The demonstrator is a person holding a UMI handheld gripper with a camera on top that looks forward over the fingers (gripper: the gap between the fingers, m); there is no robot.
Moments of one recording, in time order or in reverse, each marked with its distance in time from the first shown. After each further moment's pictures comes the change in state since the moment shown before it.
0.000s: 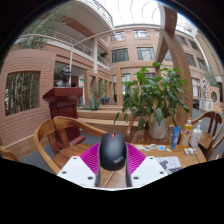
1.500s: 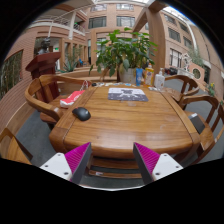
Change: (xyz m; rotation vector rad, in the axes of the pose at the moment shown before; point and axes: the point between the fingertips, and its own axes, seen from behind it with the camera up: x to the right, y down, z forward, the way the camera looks) arm 0.036 0.251 -0.281 -0.414 0.272 0.063
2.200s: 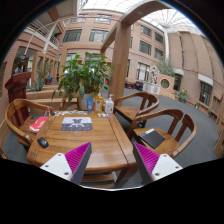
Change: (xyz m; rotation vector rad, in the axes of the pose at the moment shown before) arm 0.209 -0.116 -0.166 0.179 0.363 0.067
